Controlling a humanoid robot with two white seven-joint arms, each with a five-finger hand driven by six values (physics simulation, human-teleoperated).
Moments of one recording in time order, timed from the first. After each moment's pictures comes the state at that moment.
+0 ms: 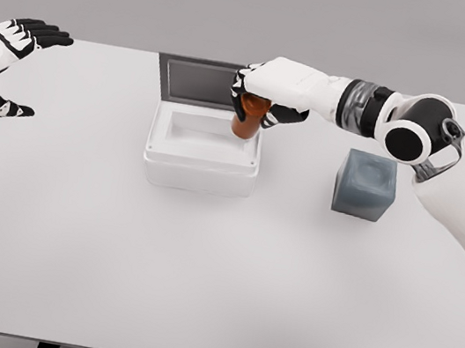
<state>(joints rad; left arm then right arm) -0.18 0.86 -0.06 -1.58 -0.26 -0.61 -0.24 -0.91 -0.47 0.81 -1.51 0.39 -0.17 0.61</state>
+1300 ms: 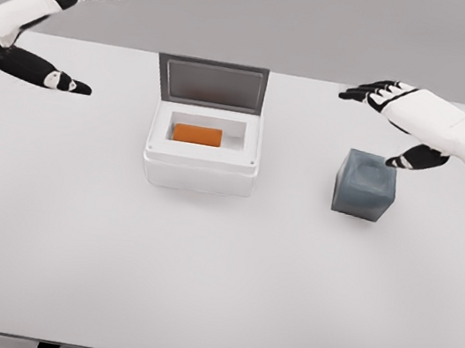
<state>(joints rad) -0.47 0.75 -0.22 -1.54 0.29 -0.44 -0.58 -0.47 -0.73 0.28 -1.68 0.34 -0.34 0.61</state>
